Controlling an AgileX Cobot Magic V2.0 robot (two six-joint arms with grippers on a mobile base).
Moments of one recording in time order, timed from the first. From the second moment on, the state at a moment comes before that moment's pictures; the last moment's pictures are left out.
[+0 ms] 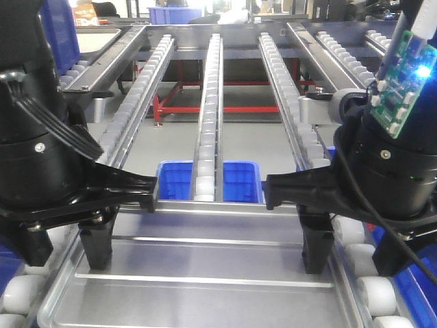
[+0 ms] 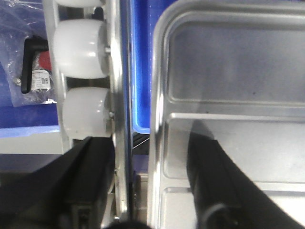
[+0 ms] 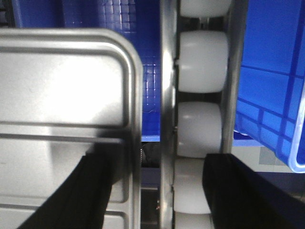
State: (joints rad) left arm -0.79 1.62 -0.89 0.27 0.70 -0.85; right arm 0.62 1.58 -0.79 -0.17 0.55 0.85
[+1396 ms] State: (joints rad) left arm -0.89 1.38 -1.01 0.23 0.98 -0.91; right arm 0.67 1.33 -0.88 -0.13 0.83 0.92
